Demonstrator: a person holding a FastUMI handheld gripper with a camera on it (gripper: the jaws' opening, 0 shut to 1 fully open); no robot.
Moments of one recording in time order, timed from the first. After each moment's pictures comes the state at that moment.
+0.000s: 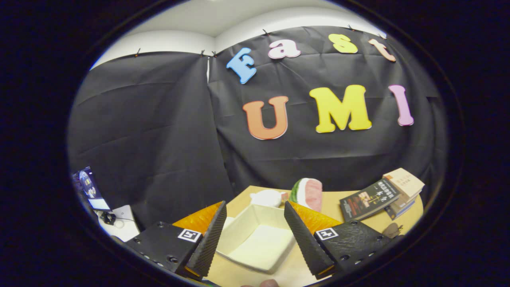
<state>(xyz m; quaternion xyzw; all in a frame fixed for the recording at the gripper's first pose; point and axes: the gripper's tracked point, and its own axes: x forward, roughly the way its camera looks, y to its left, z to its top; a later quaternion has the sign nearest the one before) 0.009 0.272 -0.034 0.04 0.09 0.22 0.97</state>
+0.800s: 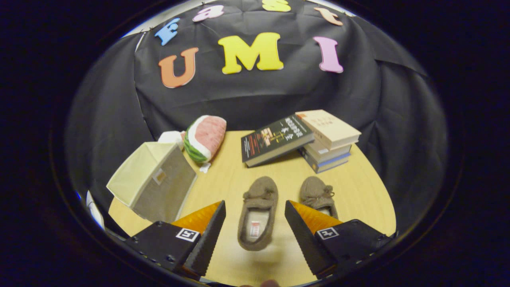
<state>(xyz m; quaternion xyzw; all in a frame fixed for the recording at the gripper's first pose) 0.037 0.014 -0.236 0.04 0.32 0.02 0.95</state>
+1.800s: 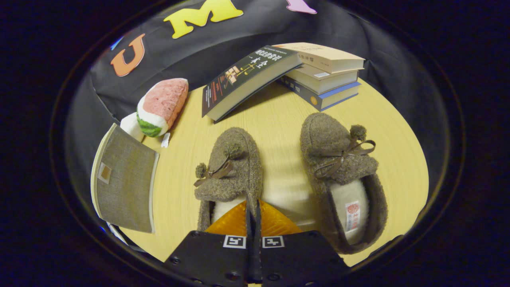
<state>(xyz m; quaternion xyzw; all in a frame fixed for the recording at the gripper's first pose) 0.086 -0.008 -0.346 0.14 0.46 -0.01 0.88</state>
